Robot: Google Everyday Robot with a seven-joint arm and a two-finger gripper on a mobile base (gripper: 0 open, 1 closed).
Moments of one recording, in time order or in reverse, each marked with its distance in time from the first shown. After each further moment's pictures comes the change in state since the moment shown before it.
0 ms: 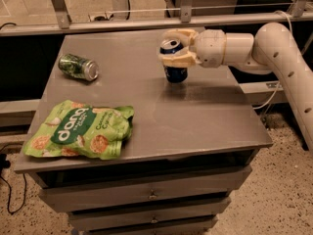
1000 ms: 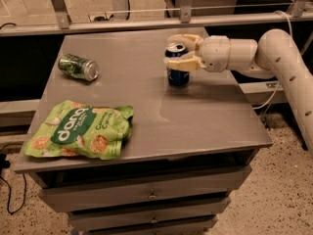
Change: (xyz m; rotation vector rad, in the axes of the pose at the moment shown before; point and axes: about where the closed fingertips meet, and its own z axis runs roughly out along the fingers) arm 0.025 0.002 -0.011 -0.014 -0.004 0.067
